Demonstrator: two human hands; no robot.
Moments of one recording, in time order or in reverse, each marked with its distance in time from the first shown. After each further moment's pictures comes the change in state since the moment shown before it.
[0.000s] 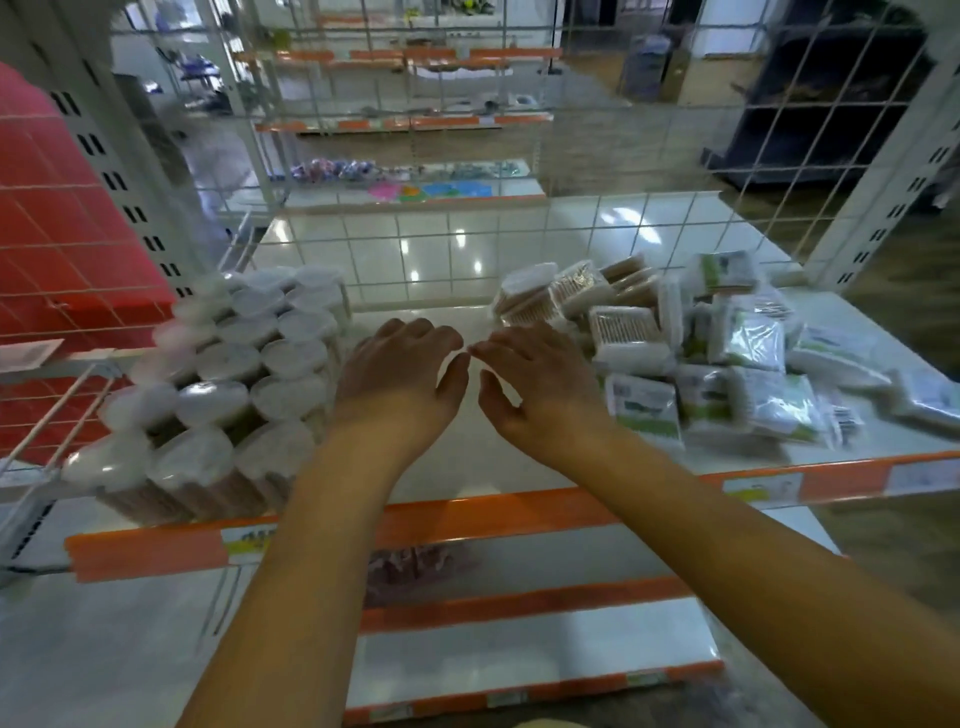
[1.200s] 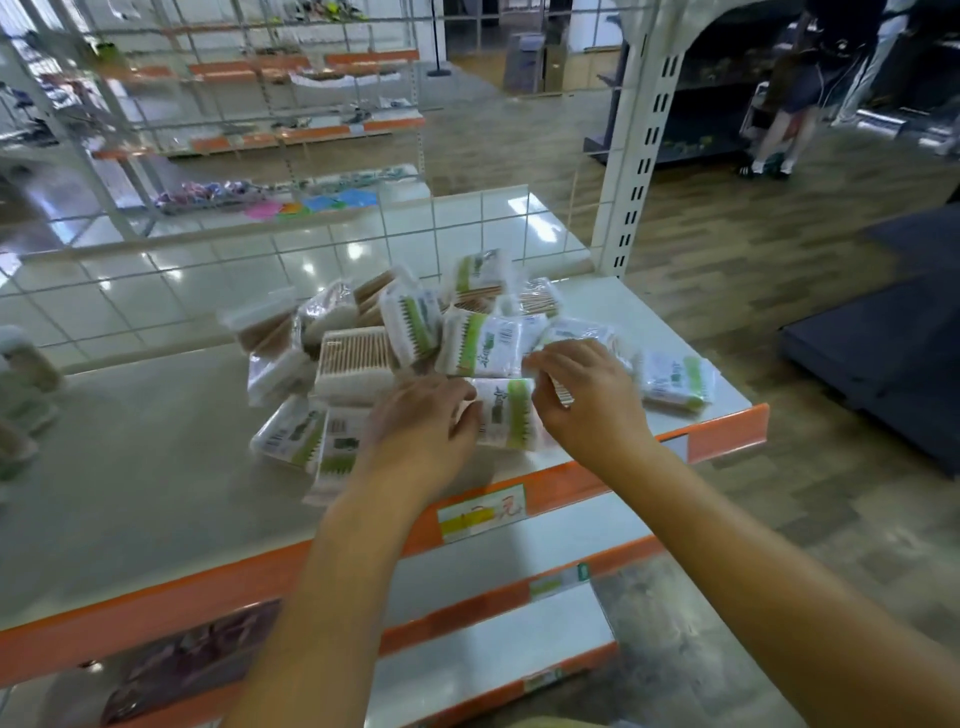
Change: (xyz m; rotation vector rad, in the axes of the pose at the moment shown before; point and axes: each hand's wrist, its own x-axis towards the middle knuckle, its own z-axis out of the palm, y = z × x) left_hand 0.044 0.225 0.134 -0.150 -0.239 0.044; right_hand -0.143 0.223 -0.124 -0.064 0.189 0.298
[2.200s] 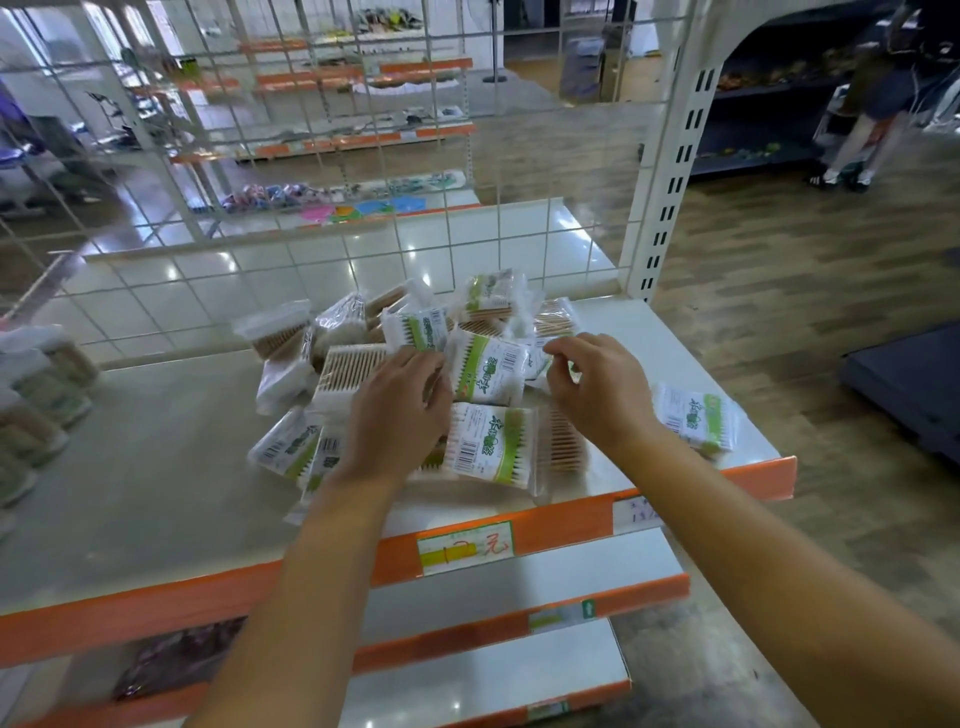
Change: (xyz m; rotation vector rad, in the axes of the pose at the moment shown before) left_hand 0.043 -0.017 0.018 -0.039 0.286 -0.005; right_hand 0.035 0.044 0.012 0.036 -0.116 0.184
